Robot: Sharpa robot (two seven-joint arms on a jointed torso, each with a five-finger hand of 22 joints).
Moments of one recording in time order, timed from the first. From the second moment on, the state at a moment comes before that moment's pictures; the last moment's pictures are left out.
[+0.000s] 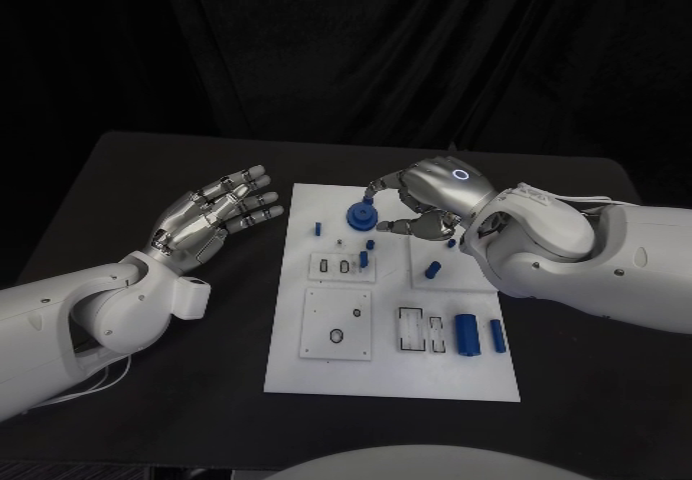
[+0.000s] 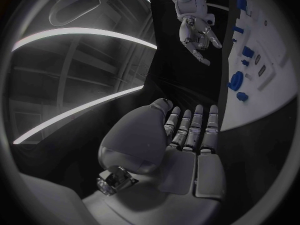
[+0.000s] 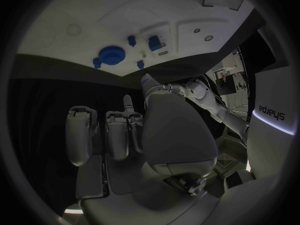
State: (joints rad) left arm 1.27 -0.99 -0.21 1.59 0.01 0.05 0.67; left_hand 1.44 0.16 0.12 0.20 0.68 0.49 0.07 0.18 0.06 0.29 0.16 0.48 0.07 0.46 0.17 0.34 0.13 0.18 0.45 0.27 0.25 0.10; right arm 1.44 -0.95 -0.25 1.79 -1.72 -0.54 -0.24; right_hand 1.43 -0.09 0.12 0.26 0.19 0.75 0.08 0.08 0.37 1.47 0.00 1.57 1.31 1.47 -0.06 1.57 1.31 0.02 1.46 0.06 1.48 1.31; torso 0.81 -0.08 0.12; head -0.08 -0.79
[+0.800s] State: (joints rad) left arm 1.44 -0.83 -0.21 1.46 -0.26 -0.01 0.51; left_hand 1.46 0.07 0.23 0.28 0.57 0.79 0.18 0.35 0.14 0.82 0.12 1.11 0.65 0.85 0.08 1.25 0.73 0.18 0.74 0.18 0.89 0.48; right arm 1.43 -1.01 -0.25 1.66 -1.61 -0.57 -0.12; right_hand 1.51 -0.06 0.17 0.22 0.26 0.79 0.08 0.10 0.36 1.47 0.00 1.57 1.31 1.47 -0.06 1.57 1.31 0.02 1.46 0.06 1.45 1.31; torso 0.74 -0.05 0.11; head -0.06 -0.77
